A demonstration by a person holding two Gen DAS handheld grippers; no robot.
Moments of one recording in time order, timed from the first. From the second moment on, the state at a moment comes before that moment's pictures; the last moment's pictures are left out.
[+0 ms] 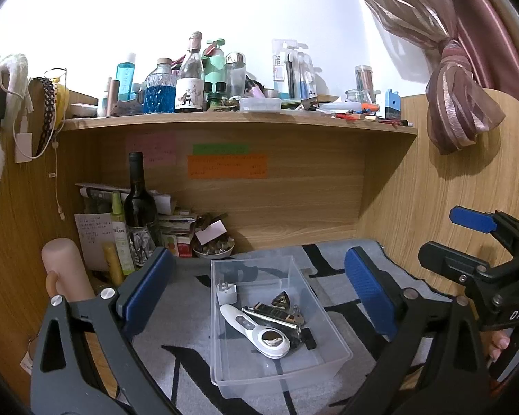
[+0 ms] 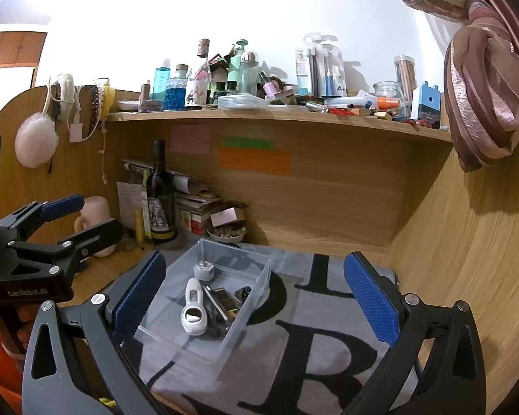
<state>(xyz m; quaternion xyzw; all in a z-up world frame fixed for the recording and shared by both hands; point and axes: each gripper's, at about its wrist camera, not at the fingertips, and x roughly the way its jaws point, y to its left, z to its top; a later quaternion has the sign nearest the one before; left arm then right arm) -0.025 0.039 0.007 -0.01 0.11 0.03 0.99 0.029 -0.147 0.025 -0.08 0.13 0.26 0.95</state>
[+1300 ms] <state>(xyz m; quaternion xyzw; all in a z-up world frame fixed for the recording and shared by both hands) -0.020 0.035 0.008 -0.01 0.11 0.03 0.99 0.034 -0.152 0.029 -0.08 0.12 0.27 0.95</state>
